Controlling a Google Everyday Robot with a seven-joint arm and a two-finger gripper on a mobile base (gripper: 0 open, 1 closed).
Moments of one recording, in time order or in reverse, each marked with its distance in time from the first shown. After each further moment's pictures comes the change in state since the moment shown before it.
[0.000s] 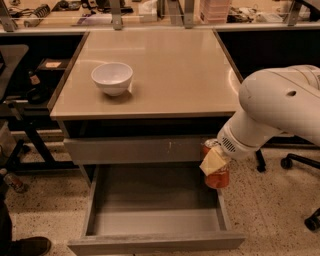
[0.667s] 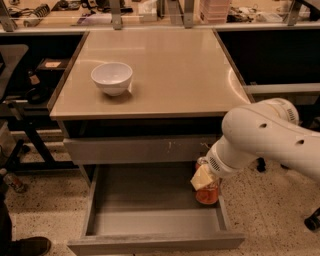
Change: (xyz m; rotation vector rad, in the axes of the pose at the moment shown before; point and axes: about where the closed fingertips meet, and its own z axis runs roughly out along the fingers) arm 0.019 0.015 0.064 -0.015 0.025 0.112
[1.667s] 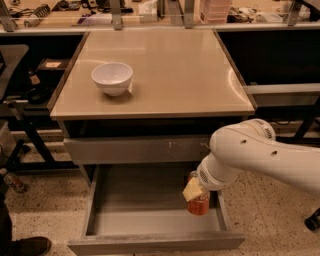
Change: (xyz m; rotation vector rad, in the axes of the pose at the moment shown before) arm 0.011 0.020 0.063 -0.056 0.045 0.072
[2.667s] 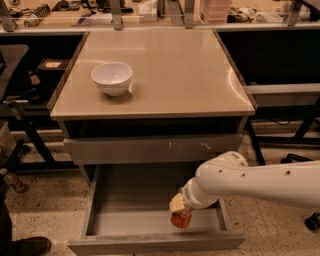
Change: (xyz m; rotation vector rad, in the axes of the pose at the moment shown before) arm 0.005 0.022 0.108 -0.069 -0.033 0.215
